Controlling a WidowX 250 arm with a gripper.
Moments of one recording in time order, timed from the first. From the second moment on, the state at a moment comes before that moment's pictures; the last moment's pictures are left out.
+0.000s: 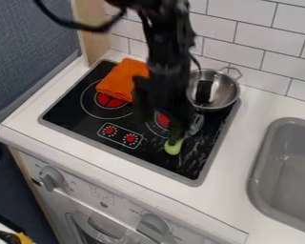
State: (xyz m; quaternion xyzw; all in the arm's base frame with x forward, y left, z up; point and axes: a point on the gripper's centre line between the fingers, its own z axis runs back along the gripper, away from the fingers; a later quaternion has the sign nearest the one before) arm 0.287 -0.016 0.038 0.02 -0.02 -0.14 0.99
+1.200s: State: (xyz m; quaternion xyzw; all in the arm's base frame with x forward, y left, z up) arm 0.293 -0.023 0.013 0.02 -0.03 -0.10 0.99
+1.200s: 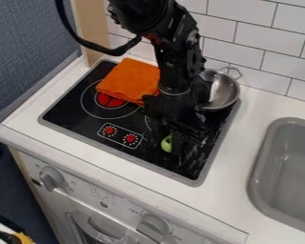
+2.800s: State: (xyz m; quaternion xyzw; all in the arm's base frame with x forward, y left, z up) arm 0.349 0.109 0.045 0.07 -0.04 -0.04 1.00
